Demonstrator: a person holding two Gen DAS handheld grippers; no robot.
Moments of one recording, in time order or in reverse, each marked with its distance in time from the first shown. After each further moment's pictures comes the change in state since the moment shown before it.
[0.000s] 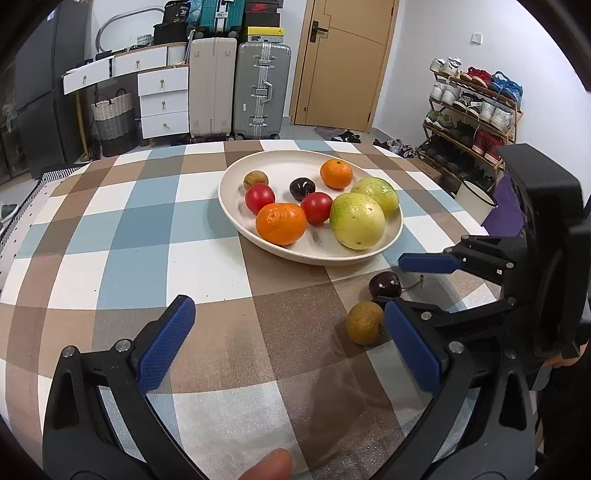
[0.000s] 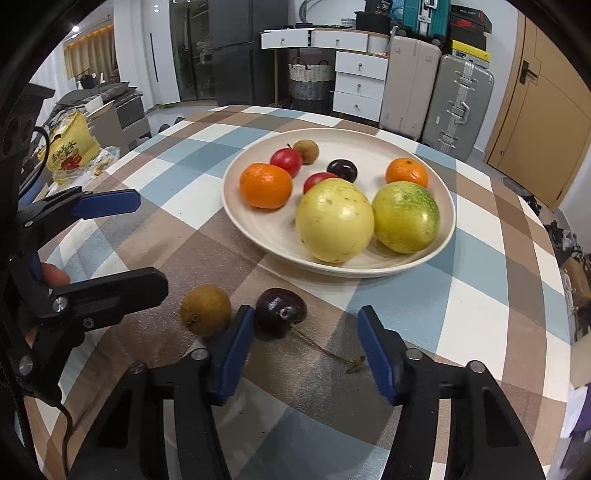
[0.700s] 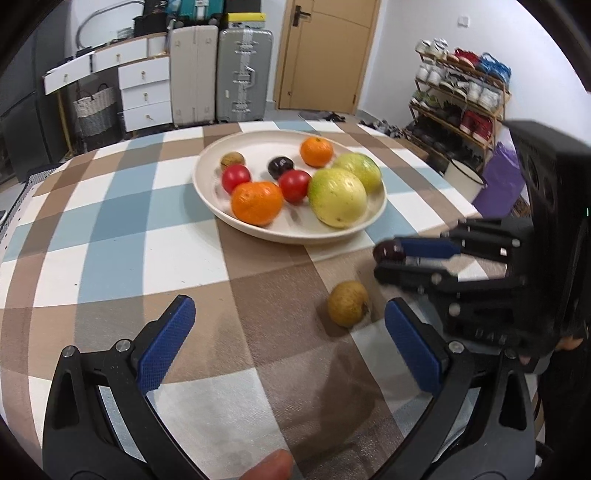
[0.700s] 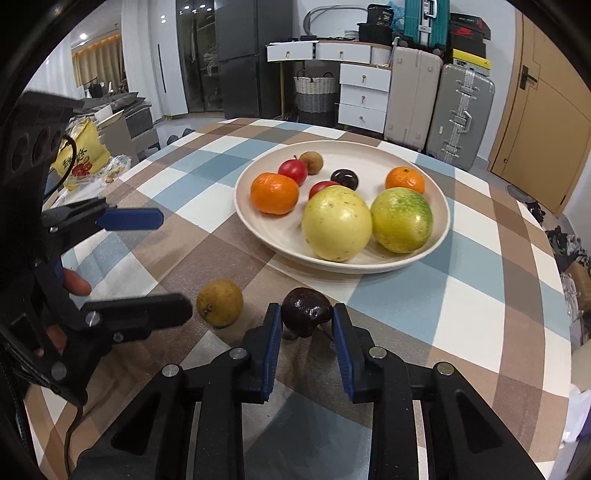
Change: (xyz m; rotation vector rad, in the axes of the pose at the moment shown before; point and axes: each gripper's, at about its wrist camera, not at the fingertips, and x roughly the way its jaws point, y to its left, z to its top) left arm 0.009 -0.014 -0.006 0.056 0.074 -0.046; right arm -0.019 -0.009 -0.012 0.038 -0.051 0.017
